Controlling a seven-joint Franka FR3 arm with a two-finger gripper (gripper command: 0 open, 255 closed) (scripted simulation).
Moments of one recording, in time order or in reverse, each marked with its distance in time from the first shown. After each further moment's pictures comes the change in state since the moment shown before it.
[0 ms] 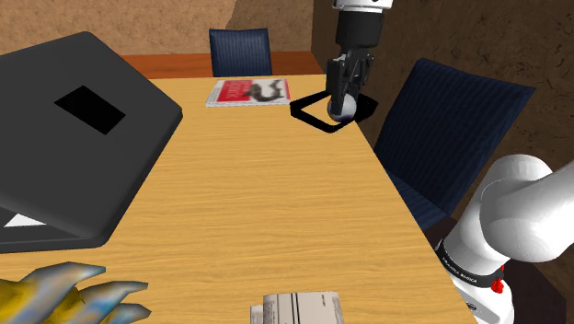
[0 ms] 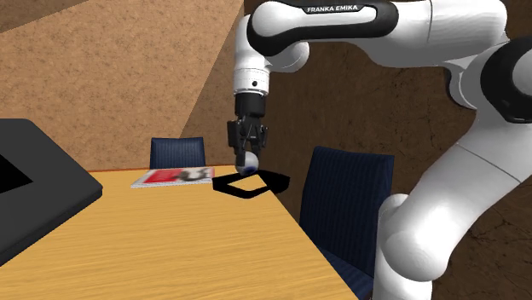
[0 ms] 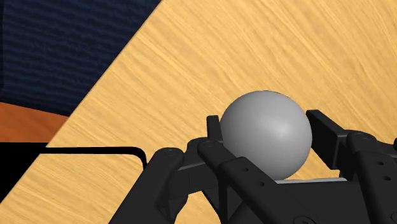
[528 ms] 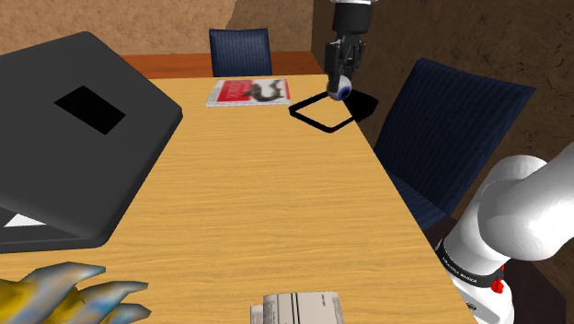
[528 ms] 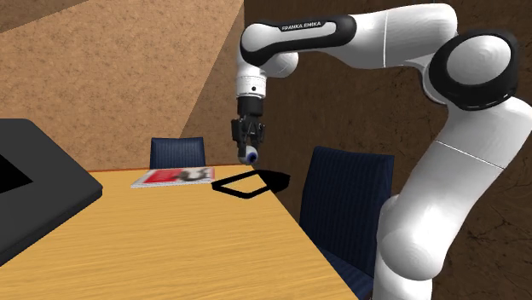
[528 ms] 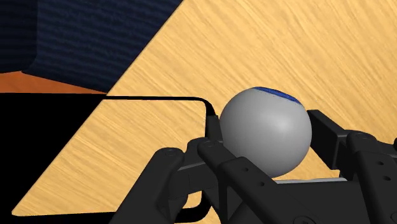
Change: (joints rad) arm -0.056 0.166 -0.127 0.139 -0.073 0.004 -0.165
